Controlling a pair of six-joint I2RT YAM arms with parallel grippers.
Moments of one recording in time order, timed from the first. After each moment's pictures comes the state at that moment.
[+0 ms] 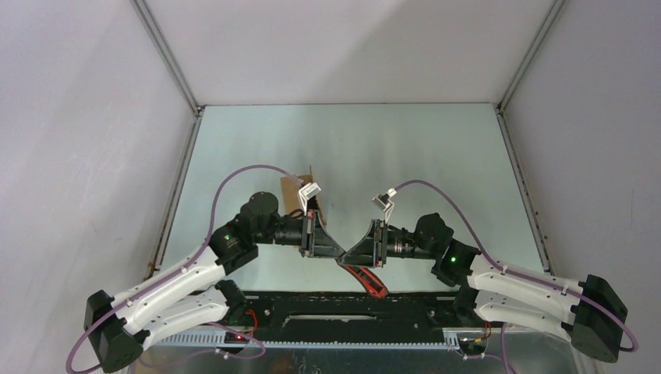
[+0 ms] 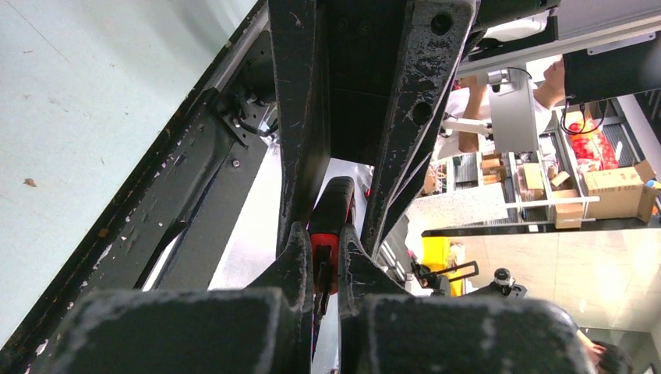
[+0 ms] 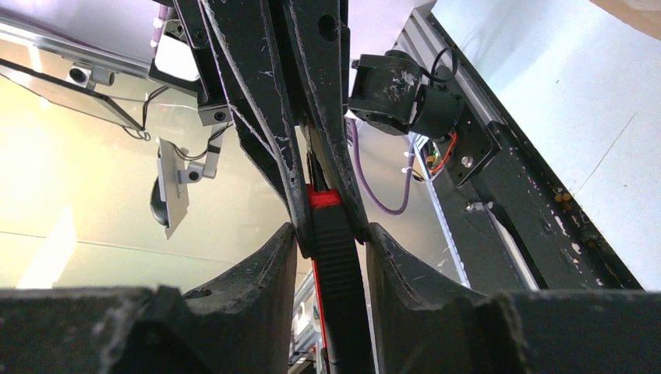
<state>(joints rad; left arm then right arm) -0.84 0.84 0.64 -0.07 0.69 -0.96 1.00 0.89 0.43 0.42 -0.50 1.15</state>
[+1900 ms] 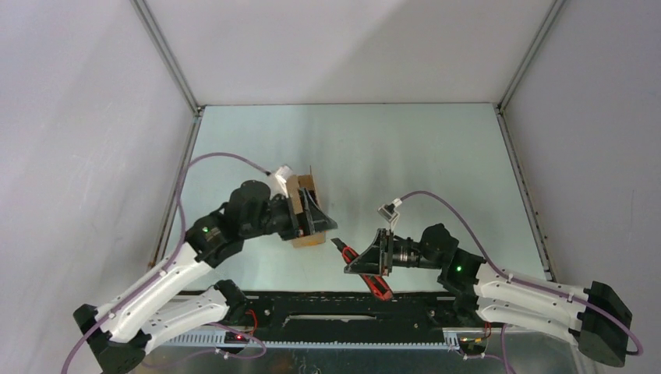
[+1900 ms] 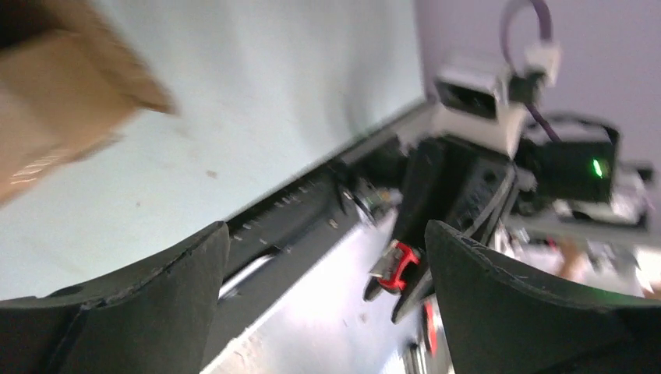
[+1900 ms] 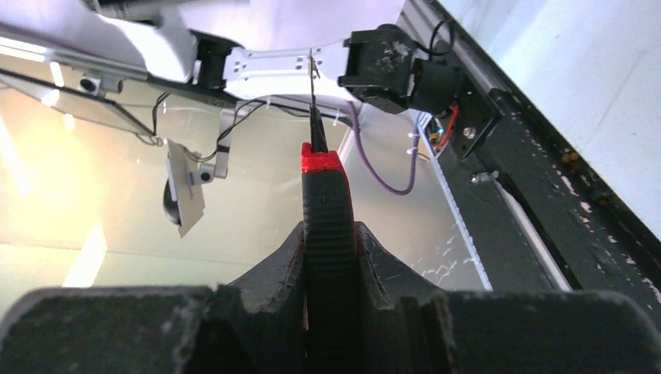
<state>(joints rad) -0.78 0.82 0.81 -0.44 0.36 -0.93 1.03 0.79 0.33 0.43 -0.48 1.24</state>
